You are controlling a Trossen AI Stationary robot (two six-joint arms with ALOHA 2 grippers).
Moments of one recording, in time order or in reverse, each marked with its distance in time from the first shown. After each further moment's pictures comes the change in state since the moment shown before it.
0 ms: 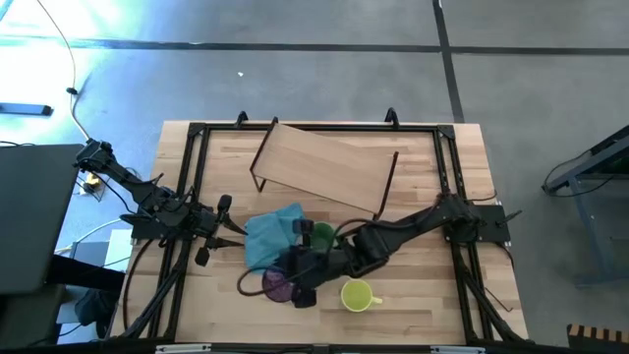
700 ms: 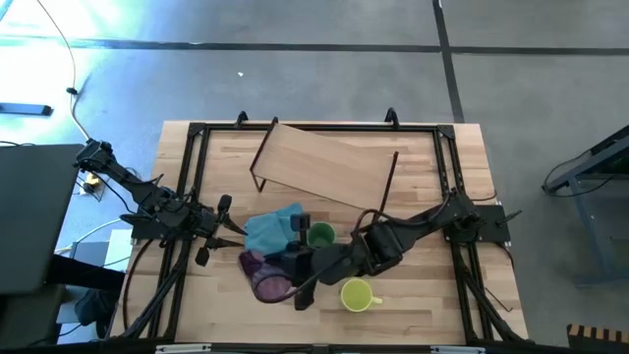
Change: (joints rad) left arm 0.000 0.000 0.000 -0.019 0.000 -0.003; right arm 0.022 -0.047 0.000 0.236 0.070 -0.274
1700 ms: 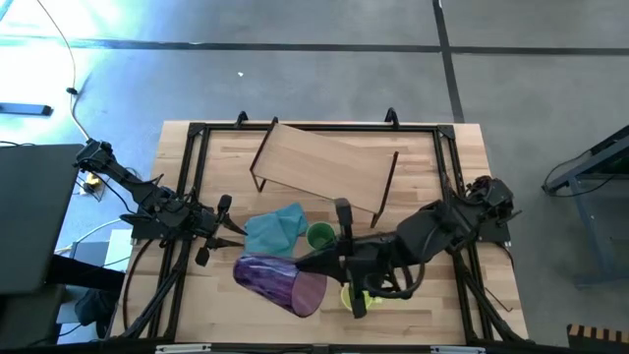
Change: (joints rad) left arm 0.000 0.000 0.000 -0.002 0.000 0.000; right arm 0.082 -0.222 0.000 0.136 -0.118 -0.324
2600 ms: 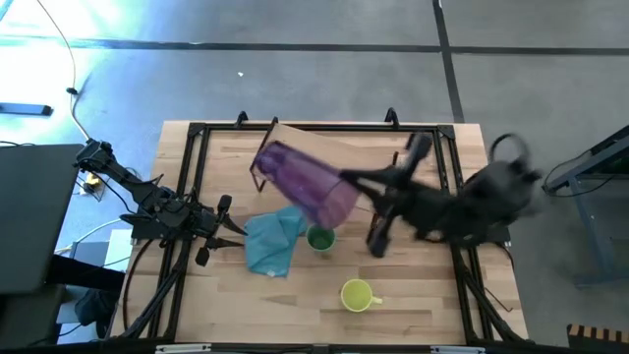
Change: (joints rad) left arm 0.000 0.000 0.000 -0.005 0.000 0.000; right arm 0.020 -0.151 0.000 0.236 0.411 -0.290
